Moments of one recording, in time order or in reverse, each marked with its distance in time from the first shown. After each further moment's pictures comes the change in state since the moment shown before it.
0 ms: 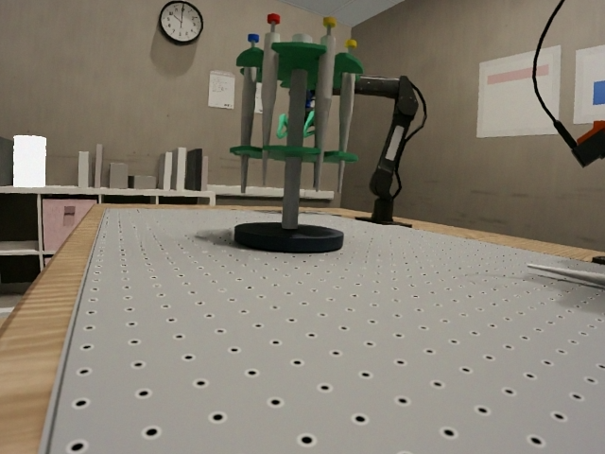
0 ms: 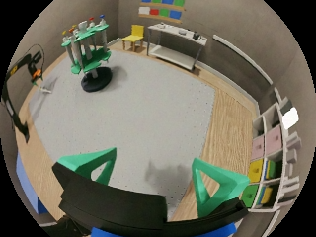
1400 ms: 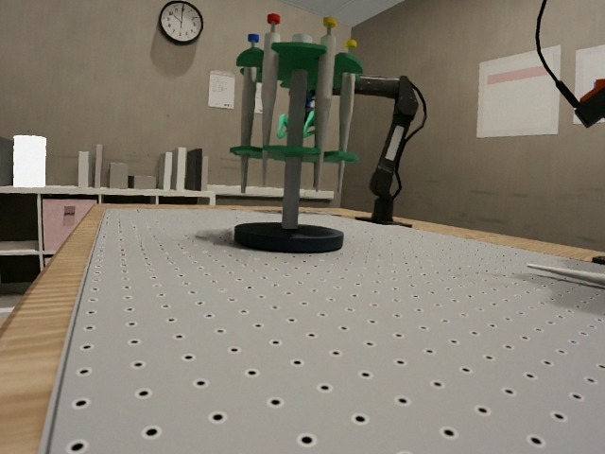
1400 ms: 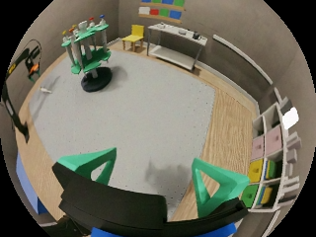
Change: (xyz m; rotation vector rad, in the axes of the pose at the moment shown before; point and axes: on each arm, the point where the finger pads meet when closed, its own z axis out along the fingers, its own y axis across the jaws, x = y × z) left arm 0.000 -0.004 -0.049 0.018 0.000 0.000; right arm 0.000 0.000 0.000 0.000 0.000 0.000
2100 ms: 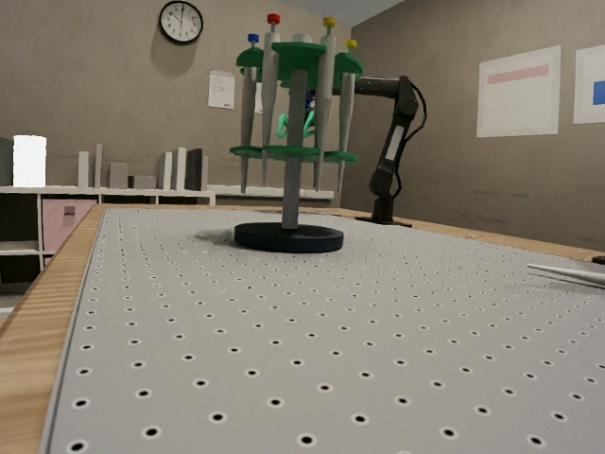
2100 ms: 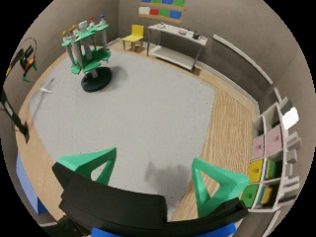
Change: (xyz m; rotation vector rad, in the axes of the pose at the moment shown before) left arm 0.041 -0.010 -0.046 -0.109 -0.112 -0.224; right arm 0.000 0.000 0.000 0.000 0.000 0.000
